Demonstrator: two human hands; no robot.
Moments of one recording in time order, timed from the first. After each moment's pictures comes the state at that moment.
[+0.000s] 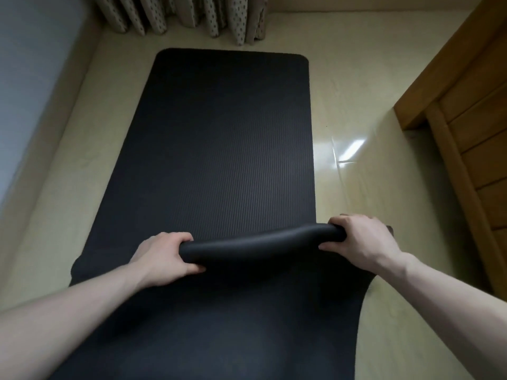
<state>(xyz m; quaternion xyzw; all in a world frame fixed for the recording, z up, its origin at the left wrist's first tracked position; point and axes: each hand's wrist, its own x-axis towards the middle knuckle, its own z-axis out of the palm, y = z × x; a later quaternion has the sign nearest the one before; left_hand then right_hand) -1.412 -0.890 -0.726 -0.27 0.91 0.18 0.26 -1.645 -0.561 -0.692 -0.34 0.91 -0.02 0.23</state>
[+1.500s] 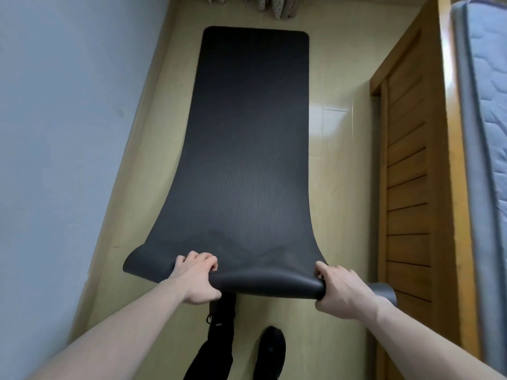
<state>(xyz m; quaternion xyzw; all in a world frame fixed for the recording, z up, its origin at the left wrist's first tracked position) -1.018 -0.565 -0.413 -0.24 0.85 0.23 0.42 -1.234 -0.287 -0.391 -0.37 0.81 0.05 0.45</state>
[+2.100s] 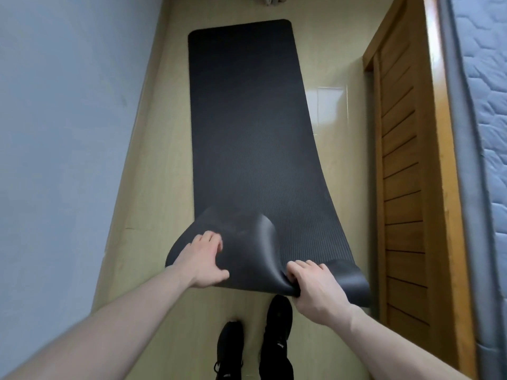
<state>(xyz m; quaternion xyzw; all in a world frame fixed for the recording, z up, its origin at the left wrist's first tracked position) -0.978 -0.502 -0.374 -0.26 0.87 0.22 0.36 -1.109 -0.241 -0.380 -0.46 0.82 -0.04 0.33</state>
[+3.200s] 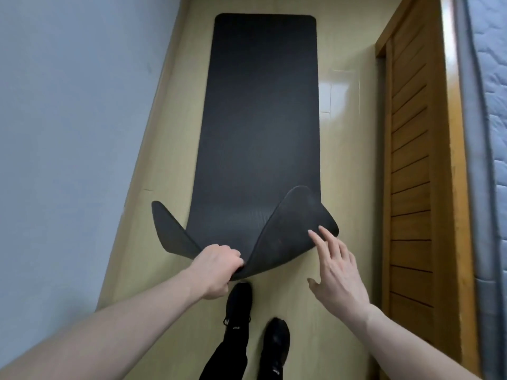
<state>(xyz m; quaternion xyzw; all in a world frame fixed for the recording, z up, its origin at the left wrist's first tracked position) -0.834 -0.419 -0.339 -0.02 0.94 0.11 0.31 -0.981 -0.179 -0.353 -0.36 0.90 -0.03 0.25</state>
